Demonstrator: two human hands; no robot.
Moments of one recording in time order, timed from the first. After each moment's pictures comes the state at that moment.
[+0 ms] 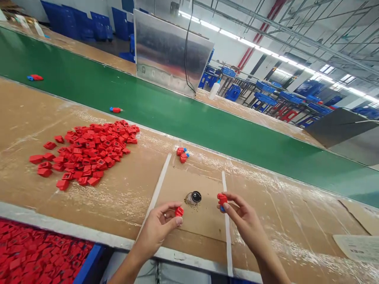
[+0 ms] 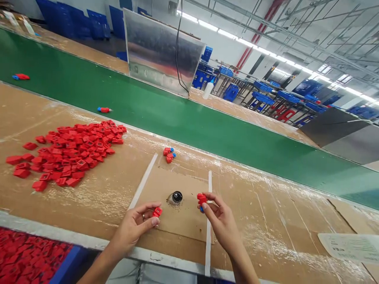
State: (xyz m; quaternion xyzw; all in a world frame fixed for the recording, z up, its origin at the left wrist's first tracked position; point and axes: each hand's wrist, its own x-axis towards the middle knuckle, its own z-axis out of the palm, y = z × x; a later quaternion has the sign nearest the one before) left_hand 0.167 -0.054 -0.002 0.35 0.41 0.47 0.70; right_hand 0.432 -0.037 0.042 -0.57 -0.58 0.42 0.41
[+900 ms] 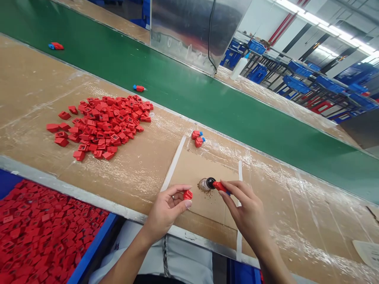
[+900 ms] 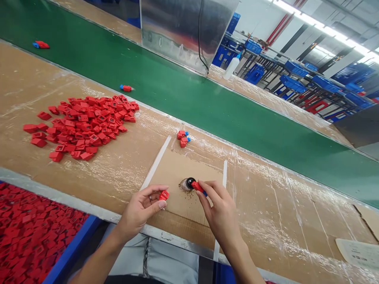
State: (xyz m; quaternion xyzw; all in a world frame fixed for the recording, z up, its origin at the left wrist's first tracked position) left_hand 0.166 -0.068 0.000 0.34 0.42 0.51 0.67; right_hand 0.387 -0.036 0.055 -0.51 -0.81 0.08 0.29
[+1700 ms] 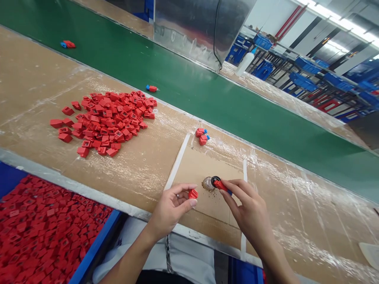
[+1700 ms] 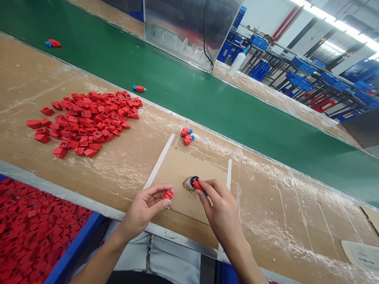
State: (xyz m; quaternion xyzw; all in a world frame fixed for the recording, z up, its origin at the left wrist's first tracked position) left_hand 0.165 -0.070 0.000 0.34 0.40 0.50 0.69; right_hand 0.379 -0.036 0.055 -0.49 -0.83 0.05 0.25
